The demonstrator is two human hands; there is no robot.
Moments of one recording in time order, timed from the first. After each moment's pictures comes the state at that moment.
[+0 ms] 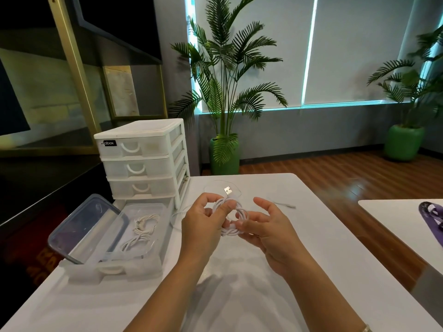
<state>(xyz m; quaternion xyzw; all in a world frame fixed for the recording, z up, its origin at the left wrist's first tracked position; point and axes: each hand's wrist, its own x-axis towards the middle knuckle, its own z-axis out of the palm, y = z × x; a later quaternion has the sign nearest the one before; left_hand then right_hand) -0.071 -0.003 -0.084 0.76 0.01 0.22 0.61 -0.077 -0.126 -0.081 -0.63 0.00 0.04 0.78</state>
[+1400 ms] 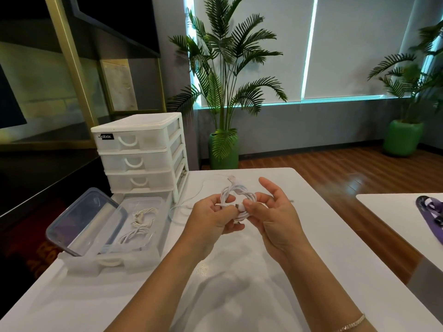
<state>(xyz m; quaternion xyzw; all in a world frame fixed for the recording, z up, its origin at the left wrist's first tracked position) -0.081 -0.008 -0.069 0.70 -0.02 0.01 0.72 -0.076 -0.131 -0.076 -0.55 -0.05 -0.03 0.83</state>
